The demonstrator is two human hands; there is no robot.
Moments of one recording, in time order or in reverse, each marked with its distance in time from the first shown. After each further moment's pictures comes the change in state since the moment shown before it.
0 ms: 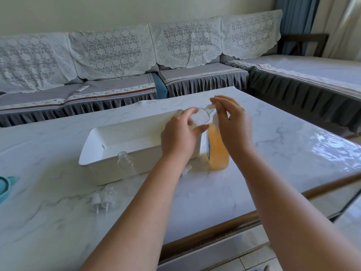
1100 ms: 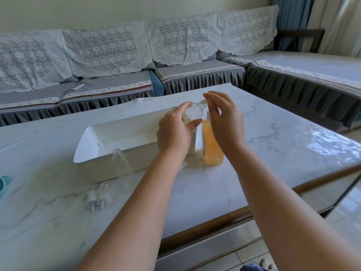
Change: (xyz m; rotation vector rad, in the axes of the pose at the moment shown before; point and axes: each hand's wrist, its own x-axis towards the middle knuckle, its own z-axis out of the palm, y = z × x) left_hand 0.003 -0.003 0.011 -0.015 0.059 -0.055; right_hand 0.000 0.003 0.003 -0.024 -0.015 -0.034
